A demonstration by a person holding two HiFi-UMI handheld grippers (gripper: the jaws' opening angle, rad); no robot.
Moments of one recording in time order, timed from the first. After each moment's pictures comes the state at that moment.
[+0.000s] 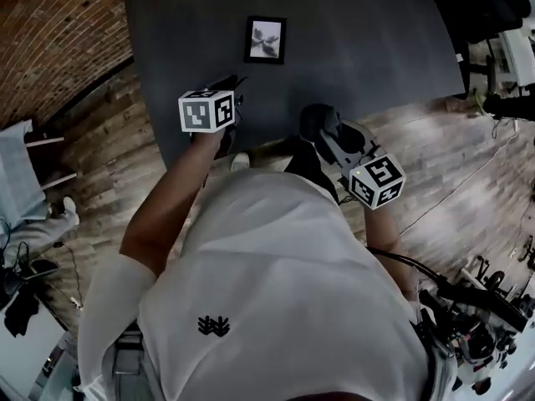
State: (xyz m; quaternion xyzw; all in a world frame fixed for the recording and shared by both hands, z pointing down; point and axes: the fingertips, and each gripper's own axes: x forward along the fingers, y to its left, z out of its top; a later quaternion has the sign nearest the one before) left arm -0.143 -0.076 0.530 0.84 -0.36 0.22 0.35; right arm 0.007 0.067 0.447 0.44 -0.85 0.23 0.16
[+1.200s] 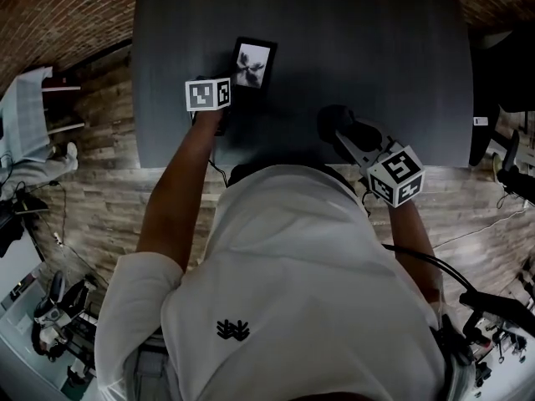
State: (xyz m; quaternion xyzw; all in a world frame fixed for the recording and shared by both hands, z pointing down) left arm -0.109 -0.186 0.634 0.71 -0.51 0.30 0.38; right arm 0.161 -0.073 0.477 0.26 -0.91 0.23 0.23
